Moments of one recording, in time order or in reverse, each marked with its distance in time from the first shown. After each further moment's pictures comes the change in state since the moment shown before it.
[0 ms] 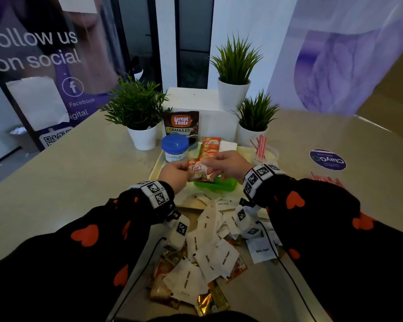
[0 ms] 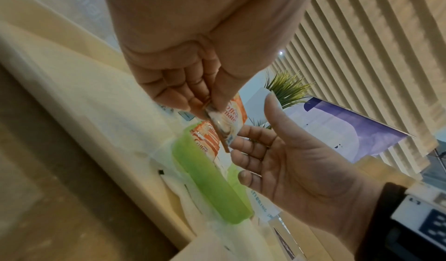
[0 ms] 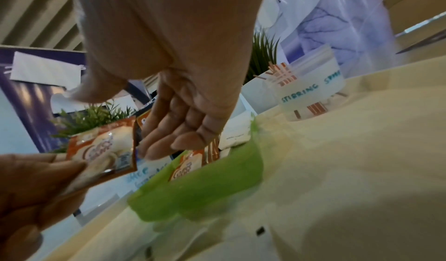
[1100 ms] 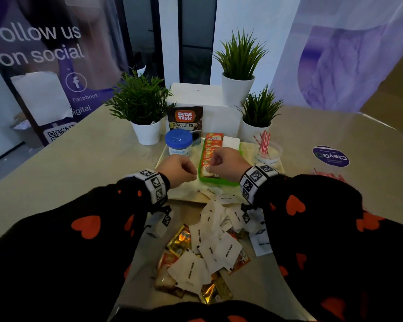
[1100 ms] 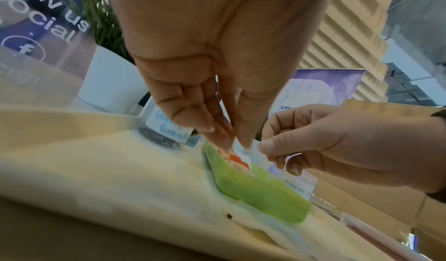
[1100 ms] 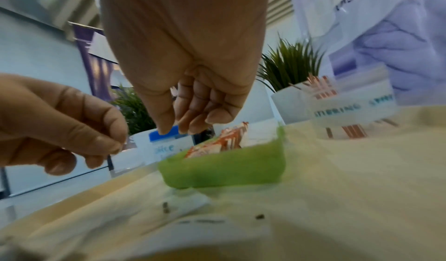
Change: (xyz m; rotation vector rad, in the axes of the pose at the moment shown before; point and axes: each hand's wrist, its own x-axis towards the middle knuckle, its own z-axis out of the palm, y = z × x) left_hand -0.008 0.008 -0.027 0.465 -0.175 0.176; right_hand -0.010 -0.003 0.018 -0.502 0.137 -0.174
